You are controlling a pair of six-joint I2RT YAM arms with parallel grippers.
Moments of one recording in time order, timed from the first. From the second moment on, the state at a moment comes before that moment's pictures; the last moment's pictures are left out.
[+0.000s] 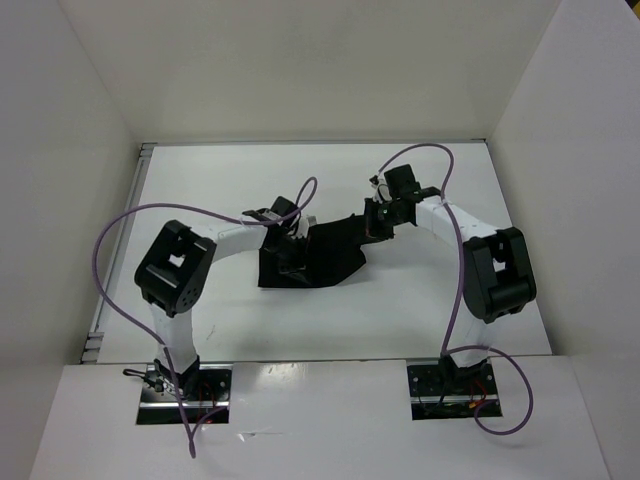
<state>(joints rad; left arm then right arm) -0.52 1.87 1.18 -0.48 0.52 -0.45 0.30 1.73 1.20 -0.51 -0.48 0.39</state>
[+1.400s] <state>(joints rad) -0.32 1.76 1.29 -0.56 0.40 -0.45 0.39 1.73 1.34 -0.47 -0.82 0.46</state>
